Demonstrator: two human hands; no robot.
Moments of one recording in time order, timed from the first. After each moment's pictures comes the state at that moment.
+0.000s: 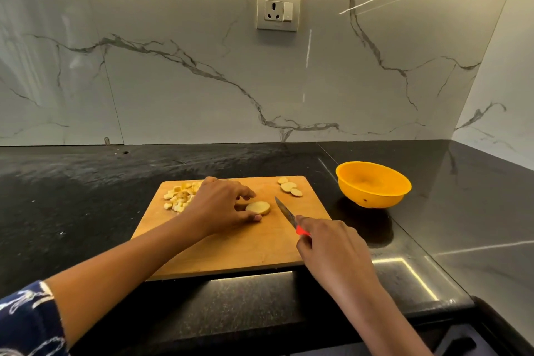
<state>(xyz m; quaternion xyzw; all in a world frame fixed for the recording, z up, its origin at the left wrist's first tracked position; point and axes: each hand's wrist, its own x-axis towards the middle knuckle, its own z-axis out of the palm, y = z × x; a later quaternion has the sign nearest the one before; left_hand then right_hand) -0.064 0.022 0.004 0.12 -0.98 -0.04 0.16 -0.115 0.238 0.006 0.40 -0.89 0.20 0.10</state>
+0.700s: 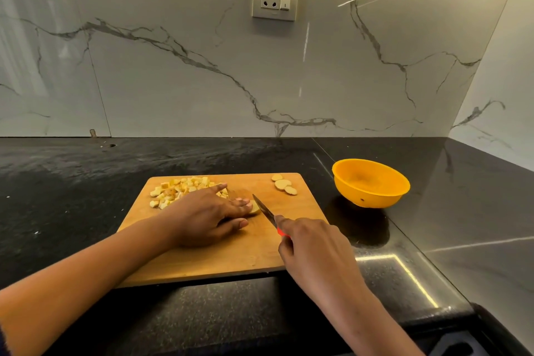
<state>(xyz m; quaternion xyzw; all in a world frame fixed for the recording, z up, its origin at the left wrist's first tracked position) -0.048 0.015 0.004 -0.02 -1.00 0.04 0.03 -0.118 0.229 0.001 0.48 -0.86 0.17 0.11</state>
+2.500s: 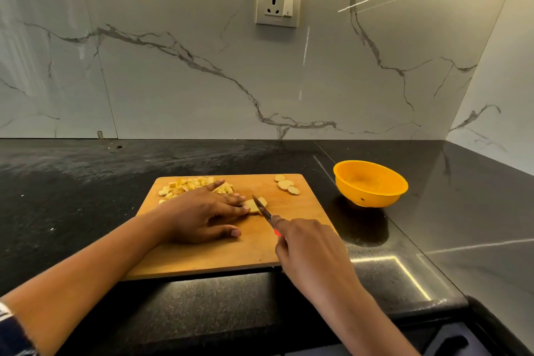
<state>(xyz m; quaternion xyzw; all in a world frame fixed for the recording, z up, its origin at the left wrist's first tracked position) -0.032 0.000 0.008 -0.06 -1.00 0.03 0.01 -0.101 0.227 0.007 0.49 -0.85 0.16 0.11</state>
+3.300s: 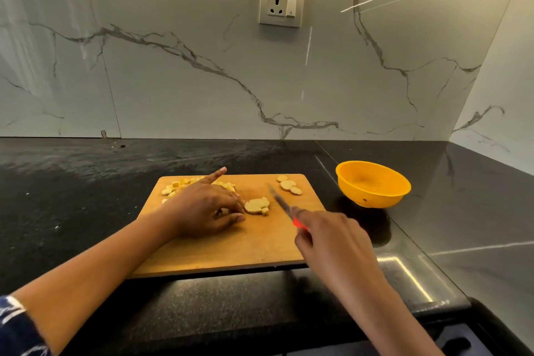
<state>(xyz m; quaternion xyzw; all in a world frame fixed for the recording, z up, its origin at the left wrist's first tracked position) -0.033 -0.002 0.001 -0.07 -0.99 -0.01 0.14 -0.110 0.245 0.019 0.46 -0.85 0.18 0.15</state>
